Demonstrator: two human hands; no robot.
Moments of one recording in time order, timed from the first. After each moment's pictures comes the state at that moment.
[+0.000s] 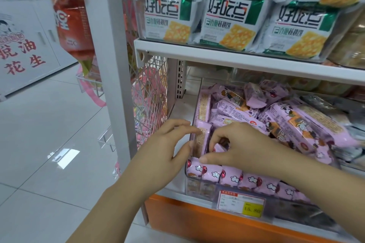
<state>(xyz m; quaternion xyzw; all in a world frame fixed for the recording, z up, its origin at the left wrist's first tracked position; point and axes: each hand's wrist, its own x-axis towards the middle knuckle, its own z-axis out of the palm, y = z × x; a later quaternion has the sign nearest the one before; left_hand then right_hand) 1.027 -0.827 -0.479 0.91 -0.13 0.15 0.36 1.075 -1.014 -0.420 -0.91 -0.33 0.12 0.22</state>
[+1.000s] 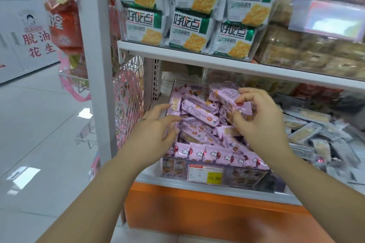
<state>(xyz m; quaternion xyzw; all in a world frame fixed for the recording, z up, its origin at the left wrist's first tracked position) 1.023 -0.853 -0.466 0.94 -0.12 0.14 0.29 1.040 -1.083 -0.419 -0.86 -0.18 -0.32 0.35</state>
